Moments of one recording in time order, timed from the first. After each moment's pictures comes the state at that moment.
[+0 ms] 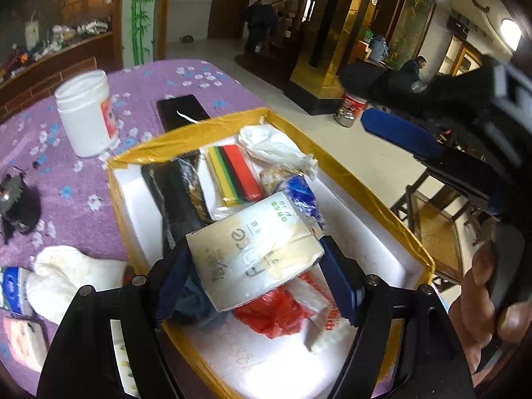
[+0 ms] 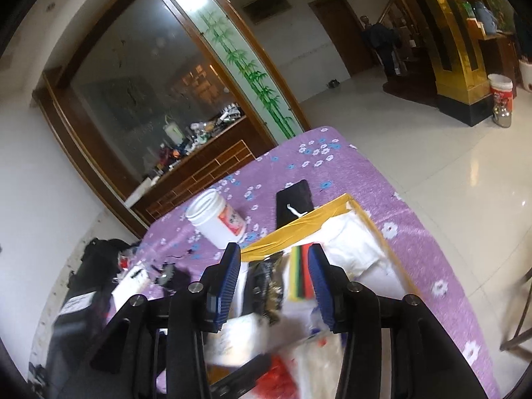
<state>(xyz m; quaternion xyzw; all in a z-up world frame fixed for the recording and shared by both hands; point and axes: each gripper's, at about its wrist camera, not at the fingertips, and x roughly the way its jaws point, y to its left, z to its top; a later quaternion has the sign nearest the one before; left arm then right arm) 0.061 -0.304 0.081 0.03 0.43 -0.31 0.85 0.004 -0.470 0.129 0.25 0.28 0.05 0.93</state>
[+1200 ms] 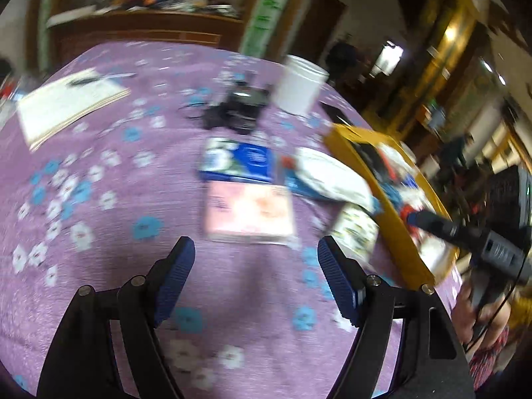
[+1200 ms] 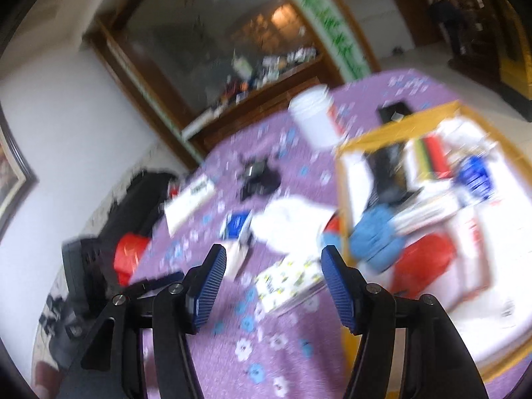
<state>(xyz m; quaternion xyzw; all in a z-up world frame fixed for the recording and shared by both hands) 0.012 -0.013 0.053 -0.12 0.42 -0.17 0.88 -0.045 -0.315 0.082 0.19 0.36 0.20 0.89</state>
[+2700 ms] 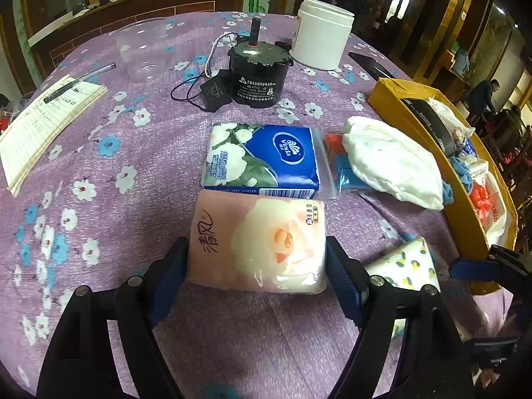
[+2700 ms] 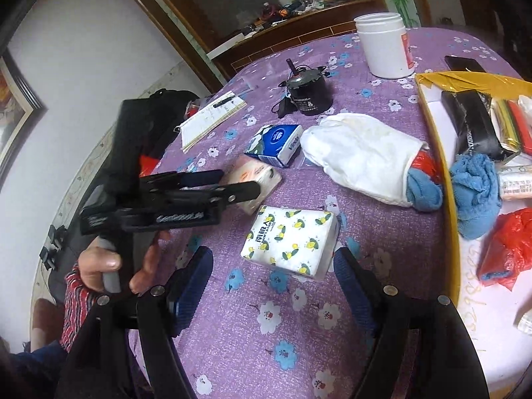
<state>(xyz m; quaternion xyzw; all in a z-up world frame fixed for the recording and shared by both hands) 0.080 -0.052 0.014 0.01 0.49 -0.15 0.86 -0.027 -0.245 0.038 0.10 0.46 0.28 0.83</state>
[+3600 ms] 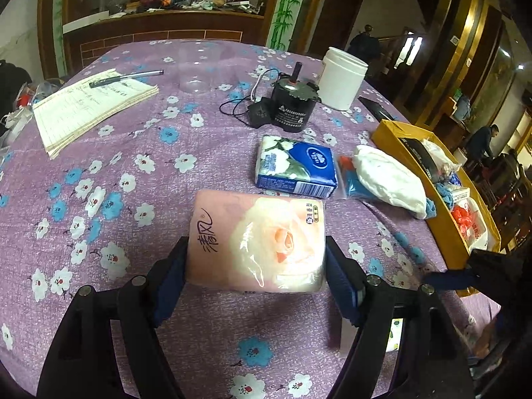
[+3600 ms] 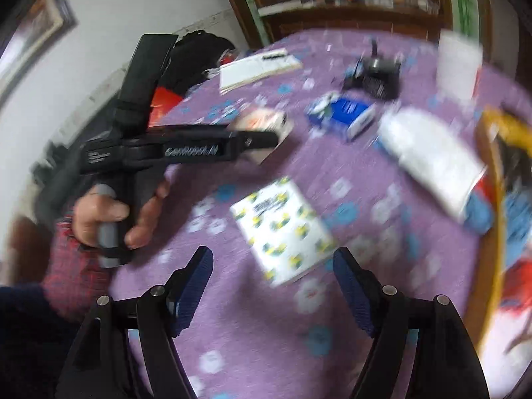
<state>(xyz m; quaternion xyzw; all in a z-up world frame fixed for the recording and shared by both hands) 0.034 -0.003 0.032 -0.06 0.43 -0.13 0.89 -0.052 -0.186 0.045 -0.06 0.47 0.34 0.82</state>
